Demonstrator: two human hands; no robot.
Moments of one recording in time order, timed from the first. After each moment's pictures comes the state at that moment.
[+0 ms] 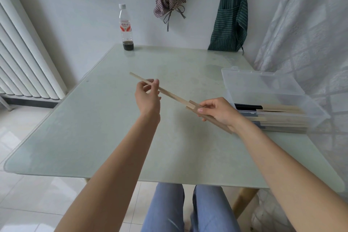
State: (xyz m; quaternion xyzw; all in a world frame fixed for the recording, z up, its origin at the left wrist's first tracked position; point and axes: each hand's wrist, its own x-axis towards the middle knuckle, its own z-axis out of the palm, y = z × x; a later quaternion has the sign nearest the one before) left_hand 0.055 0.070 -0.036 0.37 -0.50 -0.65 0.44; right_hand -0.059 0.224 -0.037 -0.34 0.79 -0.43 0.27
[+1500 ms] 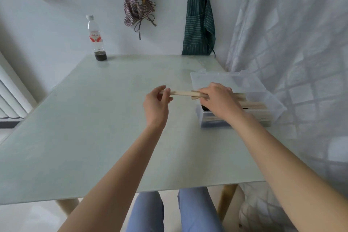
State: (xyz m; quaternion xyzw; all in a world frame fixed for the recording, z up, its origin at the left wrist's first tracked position) left_hand 0.004 0.144 -0.031 0.29 -0.68 -0.55 0.38; right_hand -0.097 0.281 0.003 -0.41 0.90 -0.13 -0.10
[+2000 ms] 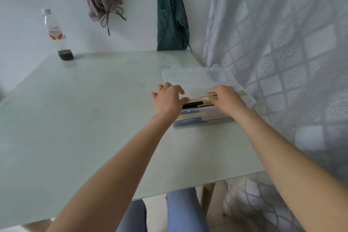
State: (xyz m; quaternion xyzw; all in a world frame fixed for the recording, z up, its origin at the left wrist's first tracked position) left_hand -0.081 0.207 -0.027 0.22 -0.94 -0.22 0.18; right_hand -0.175 0.357 -0.021 -0.28 0.95 -0.17 -0.01
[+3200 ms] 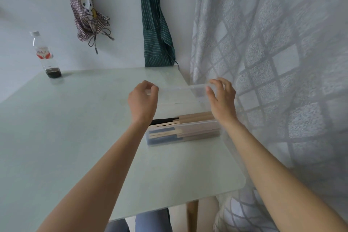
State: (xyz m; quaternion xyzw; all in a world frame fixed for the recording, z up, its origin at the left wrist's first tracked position) left_hand -0.101 0.226 0.007 0.25 -0.78 -0.40 0.40; right_hand -0.213 0.402 -0.011 -0.26 0.85 -0.41 -0.20
